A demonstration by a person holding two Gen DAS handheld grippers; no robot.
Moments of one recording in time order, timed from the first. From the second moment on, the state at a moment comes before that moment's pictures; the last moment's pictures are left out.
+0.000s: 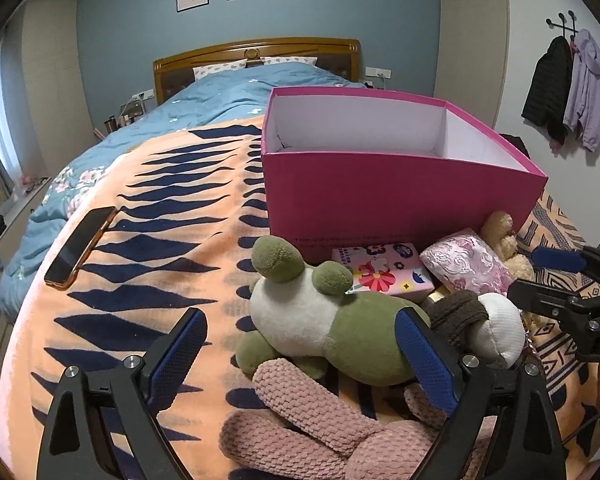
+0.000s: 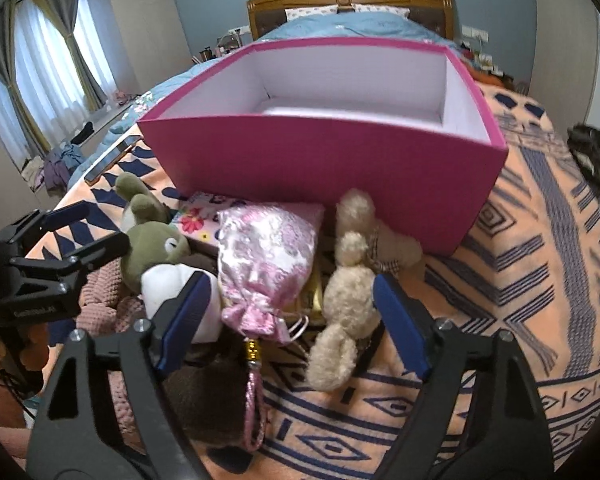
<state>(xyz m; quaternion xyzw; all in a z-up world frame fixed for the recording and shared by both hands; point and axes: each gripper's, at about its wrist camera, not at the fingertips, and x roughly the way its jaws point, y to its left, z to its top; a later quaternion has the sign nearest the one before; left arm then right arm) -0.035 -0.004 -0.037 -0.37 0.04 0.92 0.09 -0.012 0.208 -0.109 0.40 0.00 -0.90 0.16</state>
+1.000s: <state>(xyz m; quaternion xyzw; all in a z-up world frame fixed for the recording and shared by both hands) -0.035 0.009 -0.033 -0.37 0.07 0.92 0.13 -0.011 0.214 -0.121 0.41 -0.08 -0.86 0.28</state>
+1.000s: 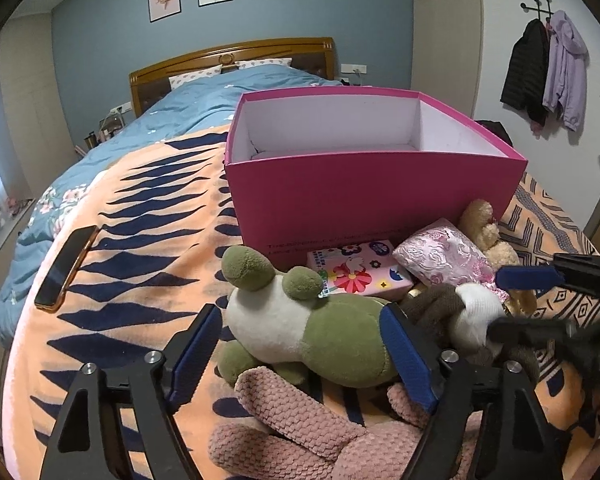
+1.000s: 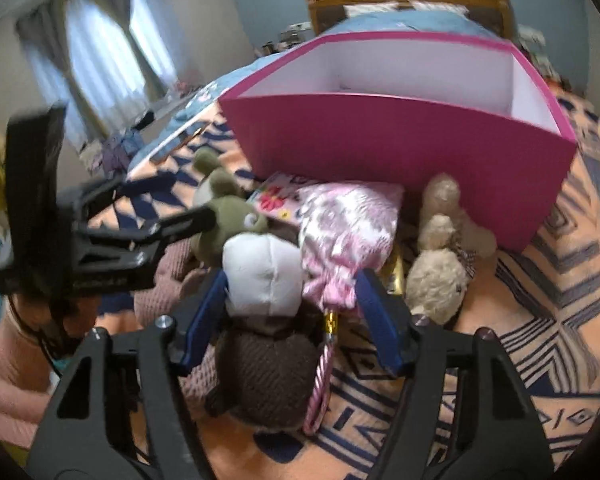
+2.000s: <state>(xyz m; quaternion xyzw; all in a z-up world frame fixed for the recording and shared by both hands) -0.034 -0.026 -0.029 -0.37 0.04 0.92 0.14 -0.005 0.177 -0.127 0.43 -0.05 -0.84 0.31</state>
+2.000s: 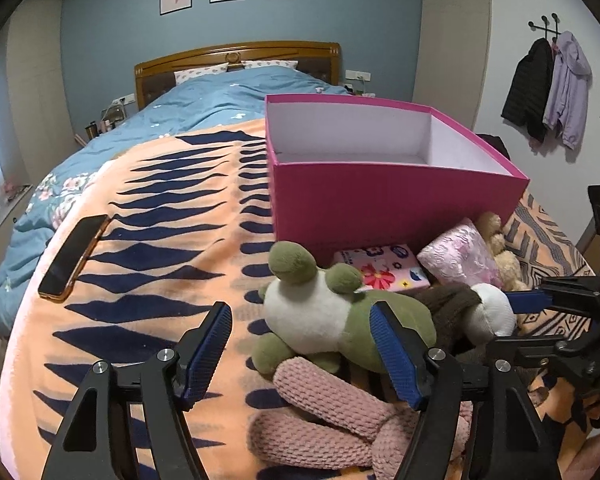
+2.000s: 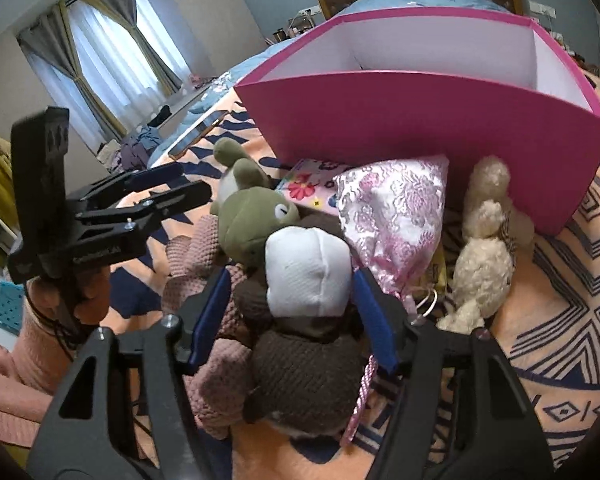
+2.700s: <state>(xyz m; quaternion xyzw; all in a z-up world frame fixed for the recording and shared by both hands) -0.019 0.019 0.013 -0.29 0.10 0.92 0.23 -0.005 0.186 -0.053 0.31 0.10 -0.90 0.30</state>
